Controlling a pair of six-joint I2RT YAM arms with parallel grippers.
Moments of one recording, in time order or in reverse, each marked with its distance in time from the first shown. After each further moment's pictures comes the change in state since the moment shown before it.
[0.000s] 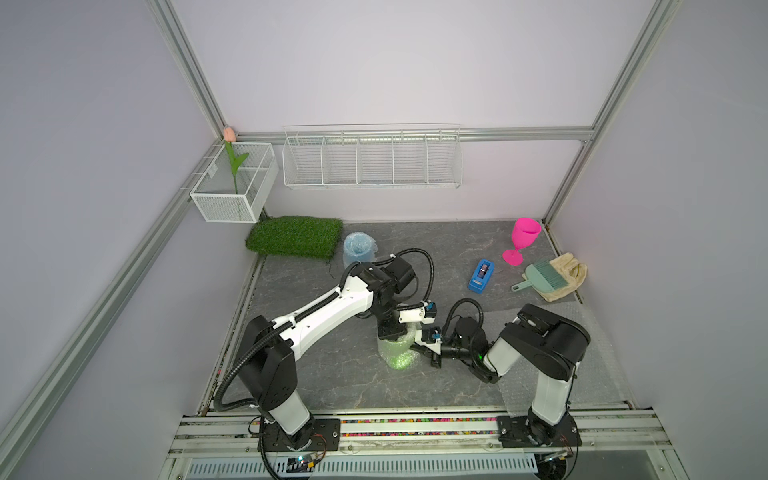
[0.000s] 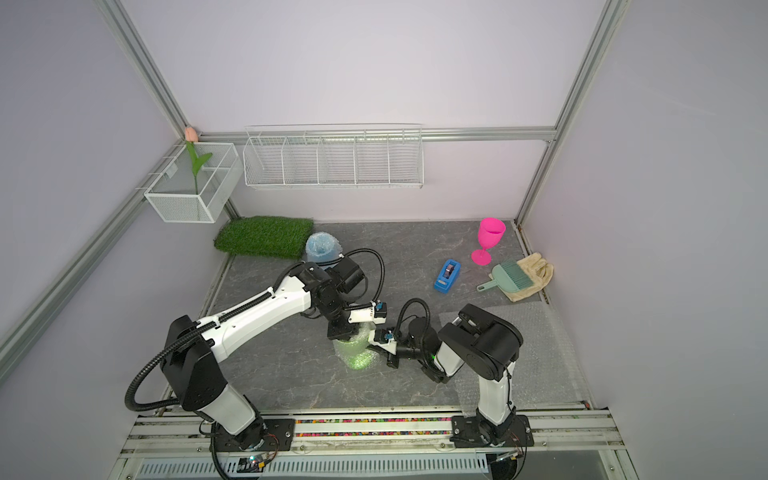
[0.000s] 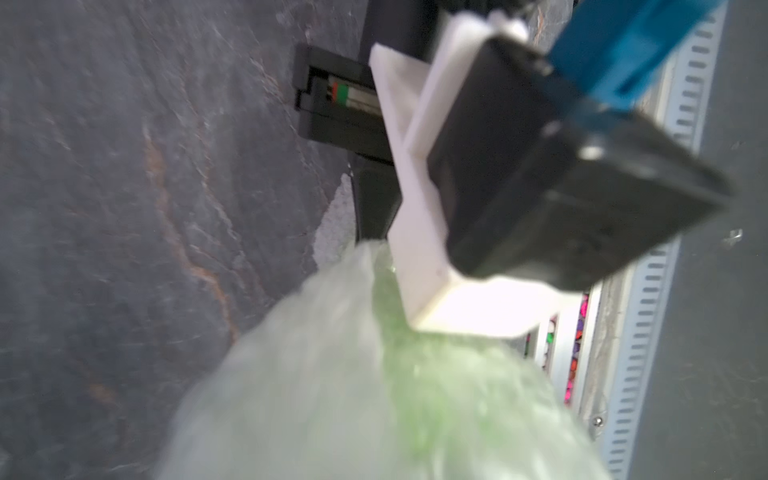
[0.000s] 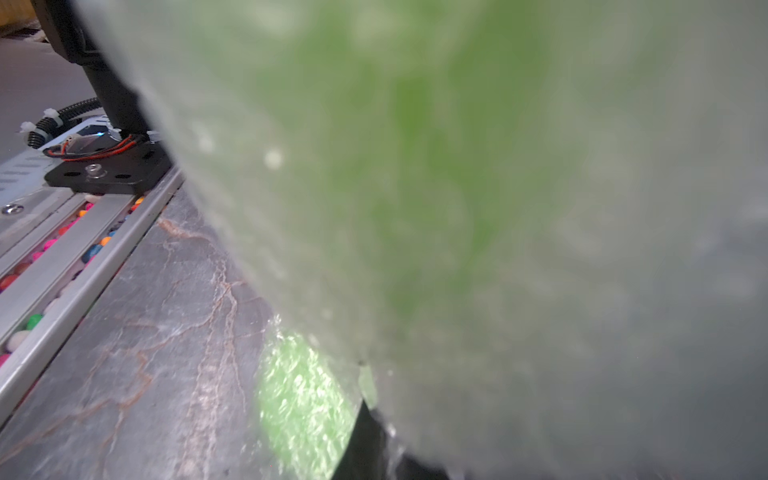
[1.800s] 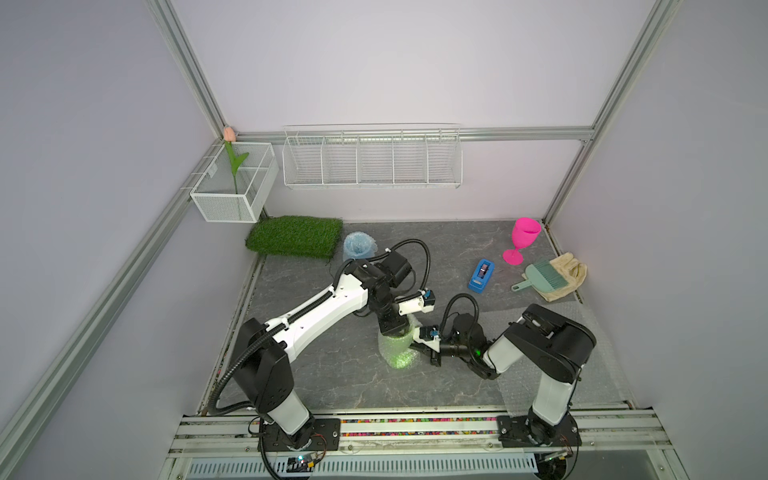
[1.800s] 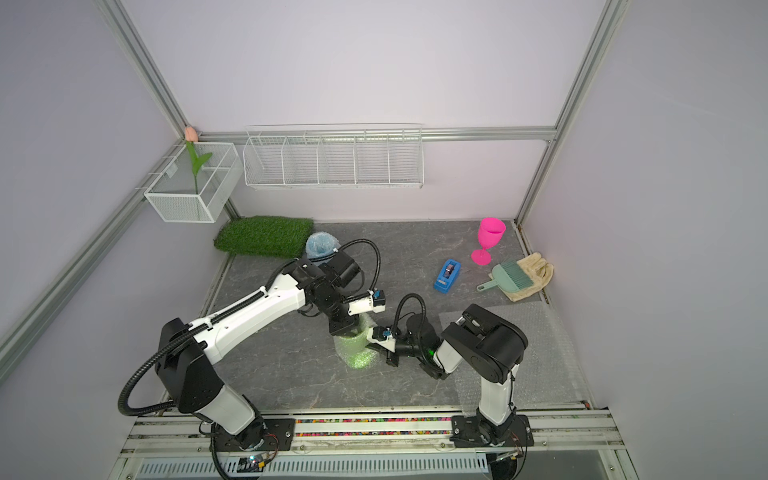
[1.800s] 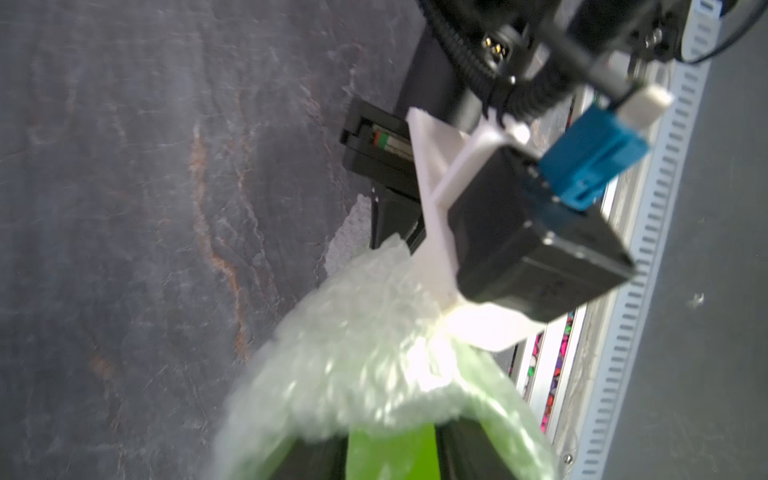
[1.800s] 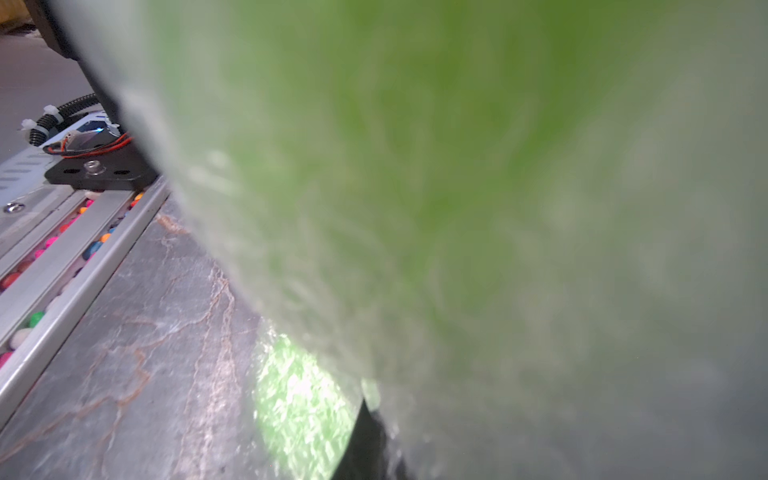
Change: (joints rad) left arm 0.022 -0.048 -0.010 0.062 0.038 -0.166; right arm -0.007 -0.033 0.031 -0.112 -0.014 -0.011
